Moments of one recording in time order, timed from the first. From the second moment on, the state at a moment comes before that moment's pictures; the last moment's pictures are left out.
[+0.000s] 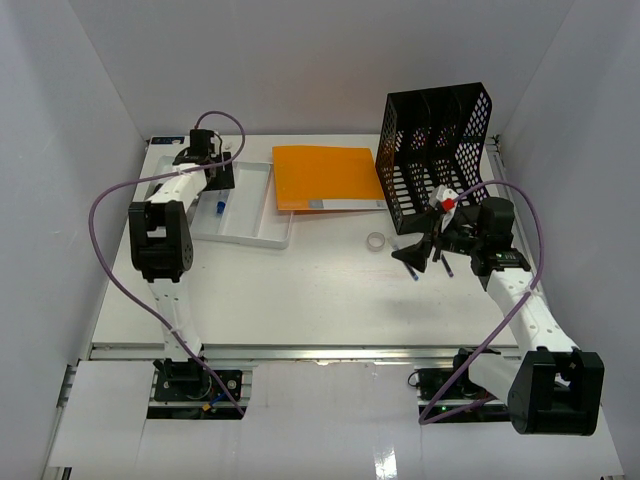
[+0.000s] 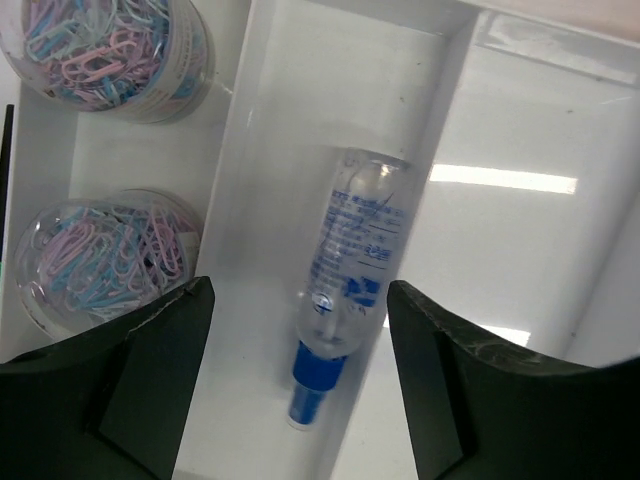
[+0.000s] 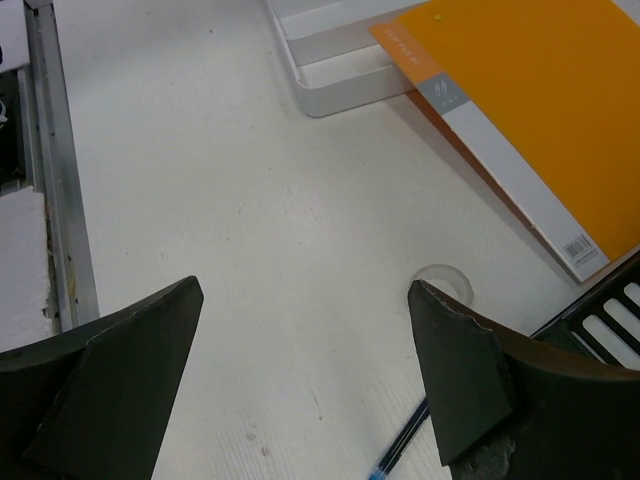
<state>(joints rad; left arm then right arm) -0.02 2.14 1.72 -0.43 -0.16 -0.06 0.03 1.07 0.69 -0.05 -1.15 -0.33</state>
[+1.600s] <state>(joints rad) -0.02 1.09 0.55 0.42 0.87 -0.61 0.23 1.56 0.80 -0.29 -0.24 -0.47</state>
